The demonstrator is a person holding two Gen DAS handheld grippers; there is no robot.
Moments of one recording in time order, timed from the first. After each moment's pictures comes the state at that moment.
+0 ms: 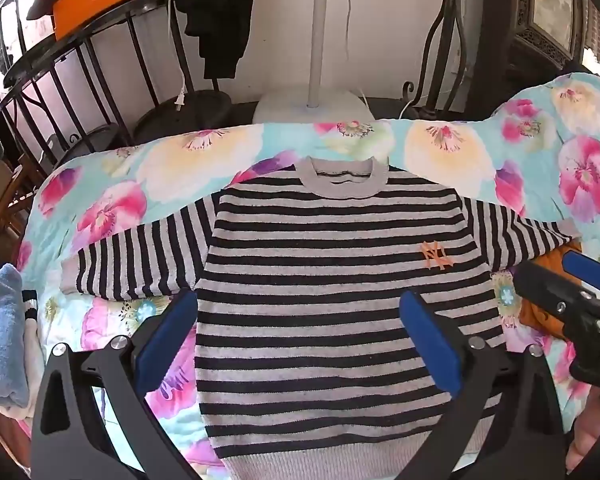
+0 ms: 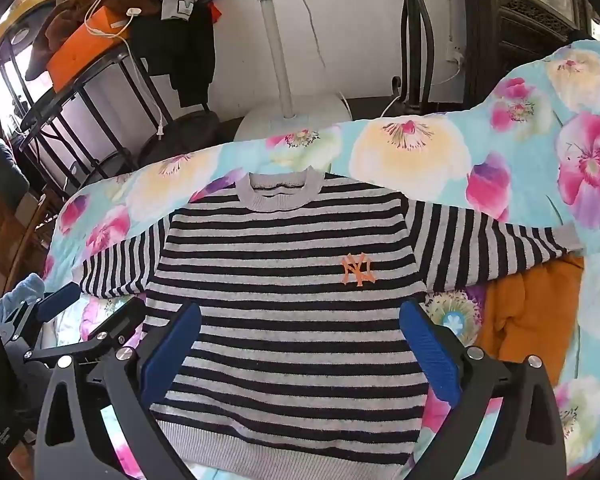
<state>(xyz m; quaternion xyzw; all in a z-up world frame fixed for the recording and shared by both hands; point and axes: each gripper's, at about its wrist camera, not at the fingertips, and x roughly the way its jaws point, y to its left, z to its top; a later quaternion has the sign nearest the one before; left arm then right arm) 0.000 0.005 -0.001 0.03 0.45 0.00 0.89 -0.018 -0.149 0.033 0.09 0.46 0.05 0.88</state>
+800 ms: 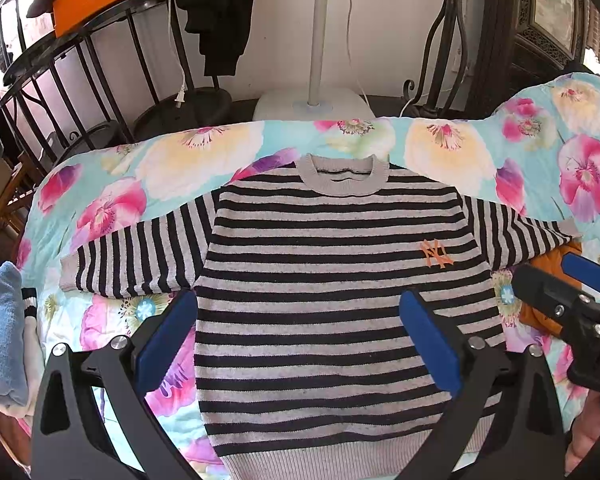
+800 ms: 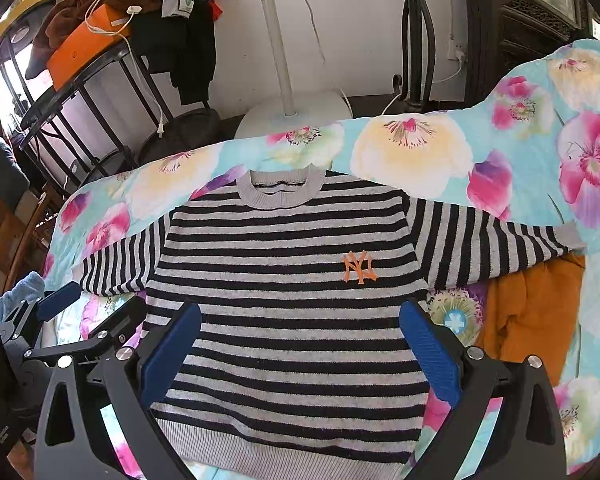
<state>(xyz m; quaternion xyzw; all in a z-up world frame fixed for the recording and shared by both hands) -0.001 0.006 -0.004 0.03 0.45 0.00 0.89 -0.018 -0.145 0.030 0.09 0.47 0.05 0.88</state>
